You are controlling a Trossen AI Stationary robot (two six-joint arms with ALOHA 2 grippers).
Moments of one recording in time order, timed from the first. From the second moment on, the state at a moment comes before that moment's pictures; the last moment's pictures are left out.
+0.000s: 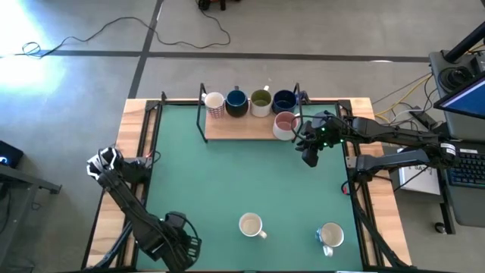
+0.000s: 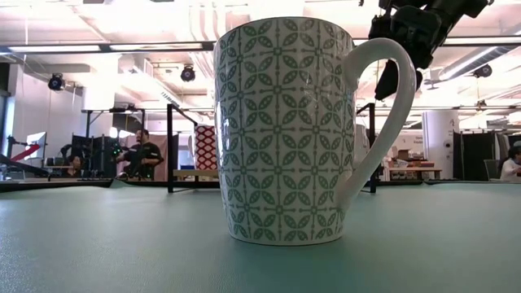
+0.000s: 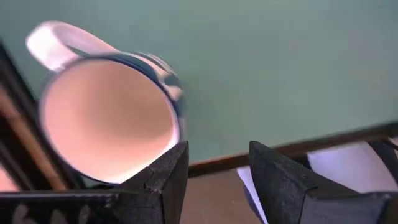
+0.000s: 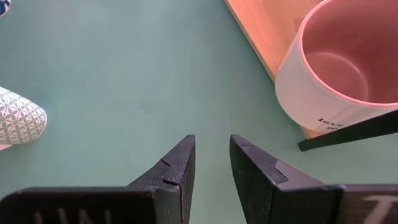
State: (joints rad) left arm -0.86 1.78 1.56 -1.25 0.04 -2.20; right arm -0.29 1.00 0.84 -0.70 -0.13 0.17
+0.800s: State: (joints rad) left arm -0.86 1.79 1.41 -1.20 0.08 -2.13; right arm -0.29 1.00 0.84 -0.70 -0.13 0.17
